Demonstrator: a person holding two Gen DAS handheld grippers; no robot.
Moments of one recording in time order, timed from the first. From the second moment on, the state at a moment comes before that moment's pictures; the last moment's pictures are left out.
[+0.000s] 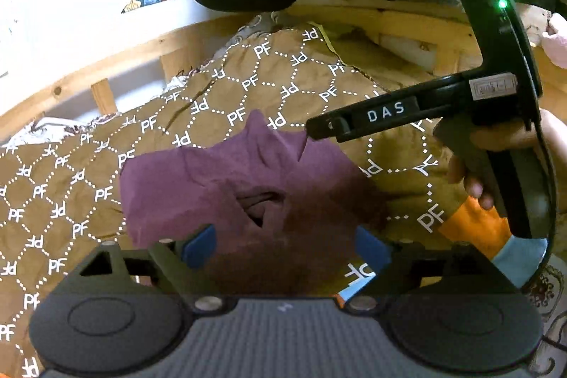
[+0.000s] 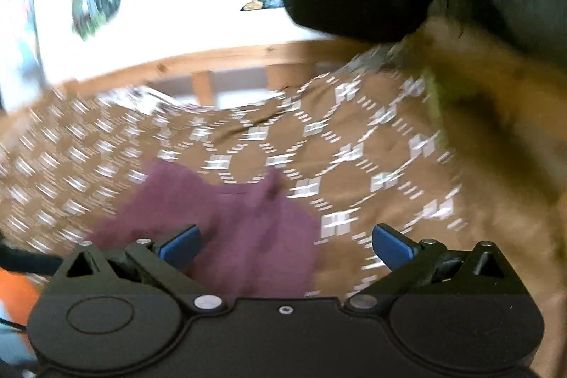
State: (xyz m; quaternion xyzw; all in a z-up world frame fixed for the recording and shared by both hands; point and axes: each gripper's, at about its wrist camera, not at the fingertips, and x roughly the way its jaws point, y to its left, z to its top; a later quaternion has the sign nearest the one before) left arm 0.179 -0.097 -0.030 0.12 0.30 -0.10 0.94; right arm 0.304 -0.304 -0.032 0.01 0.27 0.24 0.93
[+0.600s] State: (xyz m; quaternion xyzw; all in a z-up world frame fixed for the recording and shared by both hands) left arm 0.185 -0.085 -0.060 0.26 0.31 -0.07 0.91; right arm 0.343 -0.250 -0.084 0.21 0.38 0.36 0.83
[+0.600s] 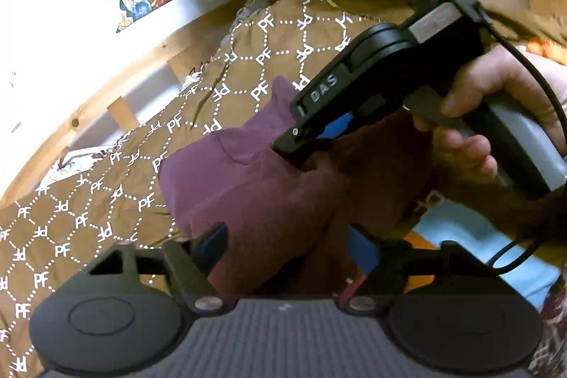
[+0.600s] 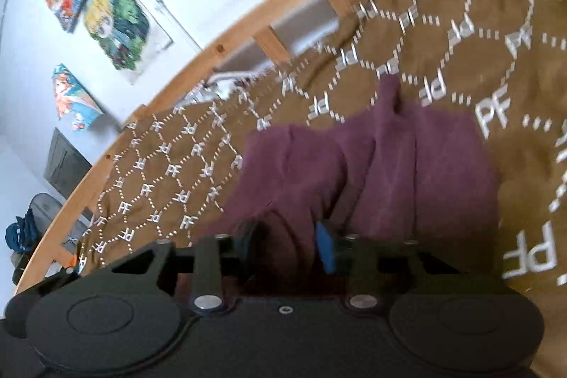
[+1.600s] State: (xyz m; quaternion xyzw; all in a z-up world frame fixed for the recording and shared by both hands) left arm 0.198 -0.136 -0.039 0.25 0.27 -0.14 0.92; right arm 0.324 -0.310 -0.021 0.12 0.24 0.28 0.92
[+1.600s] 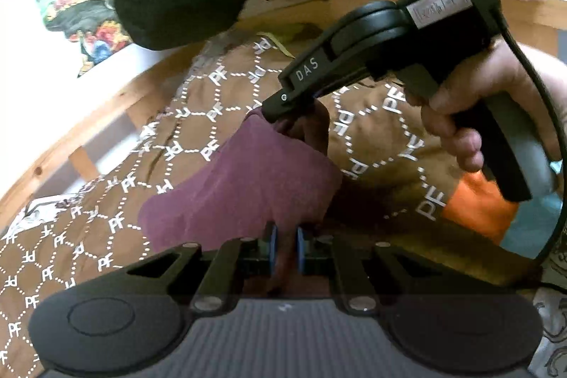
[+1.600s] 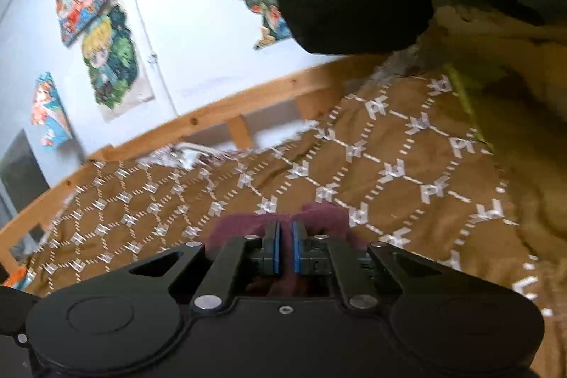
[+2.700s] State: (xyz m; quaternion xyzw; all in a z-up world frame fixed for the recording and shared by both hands) left arm 0.195 -0.122 -0.066 0.17 0.30 -0.15 0.92; right arm 0.336 -0.313 -0.076 0.16 0.32 0.24 0.90
